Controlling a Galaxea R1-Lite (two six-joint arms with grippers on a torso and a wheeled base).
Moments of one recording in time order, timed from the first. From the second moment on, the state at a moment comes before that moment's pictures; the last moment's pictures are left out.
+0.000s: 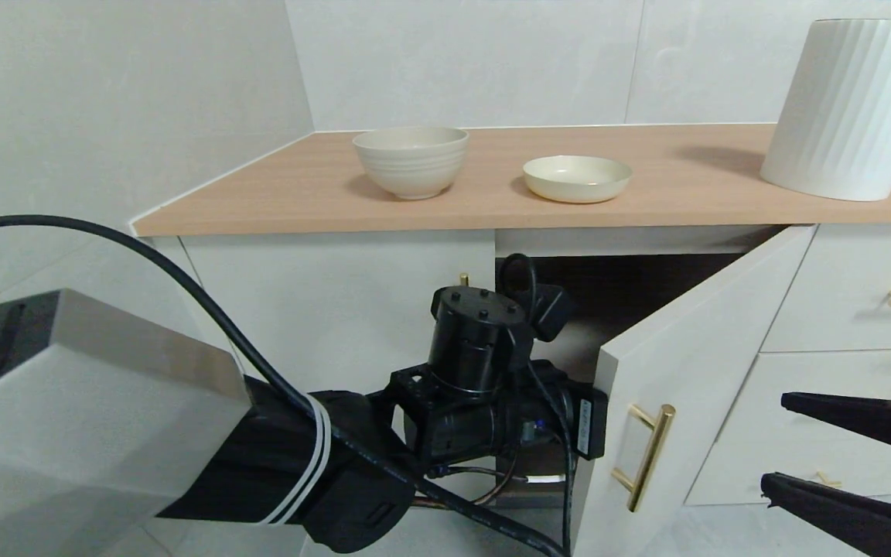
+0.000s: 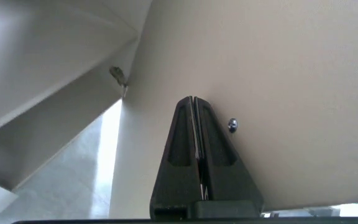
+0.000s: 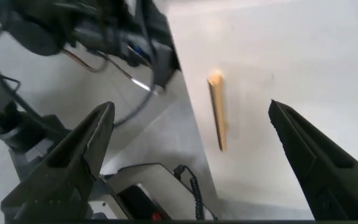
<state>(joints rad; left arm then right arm) -0.88 2.06 -1.08 -0.67 -0.27 -0.35 0.61 0.96 -0.49 -0.30 0.22 0.15</state>
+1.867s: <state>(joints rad) -0.97 2.04 -1.16 -0.44 -0.11 -0.36 0.60 0.84 -0.64 -0.13 0.21 0.21</state>
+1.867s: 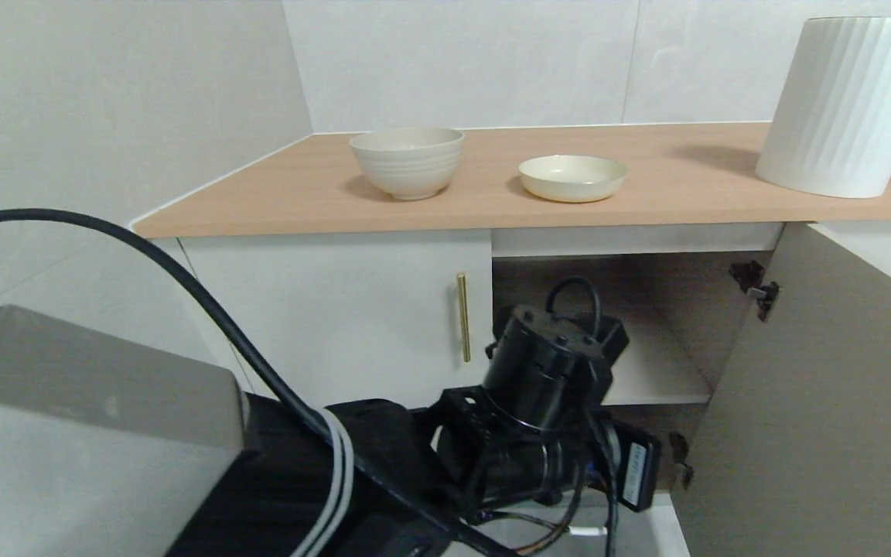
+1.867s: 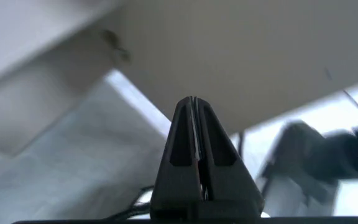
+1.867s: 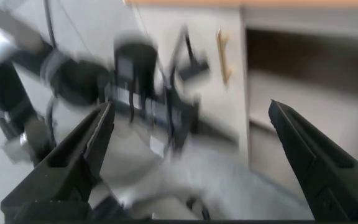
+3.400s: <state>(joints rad) -0.52 1.28 -0.74 -0.28 -0.10 -0.15 0.58 1.32 -0.89 -0.05 0.17 0.19</state>
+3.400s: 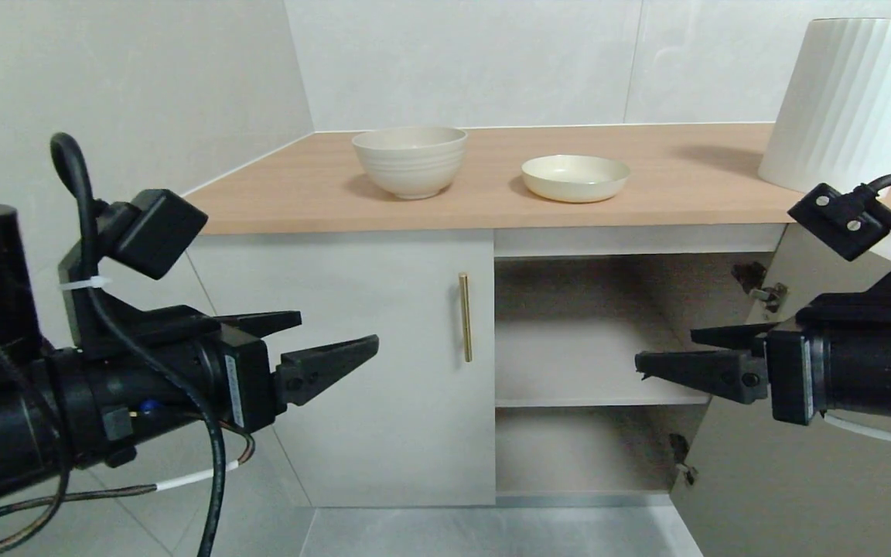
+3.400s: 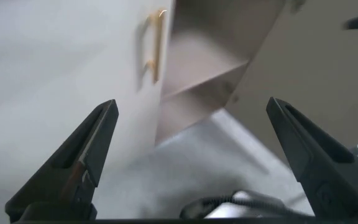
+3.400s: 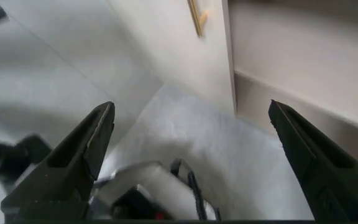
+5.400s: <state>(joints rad) -0.47 1.15 -0.82 -0.19 -0.10 -0.16 0.60 1.26 -0.85 -0.28 0.12 0.22</state>
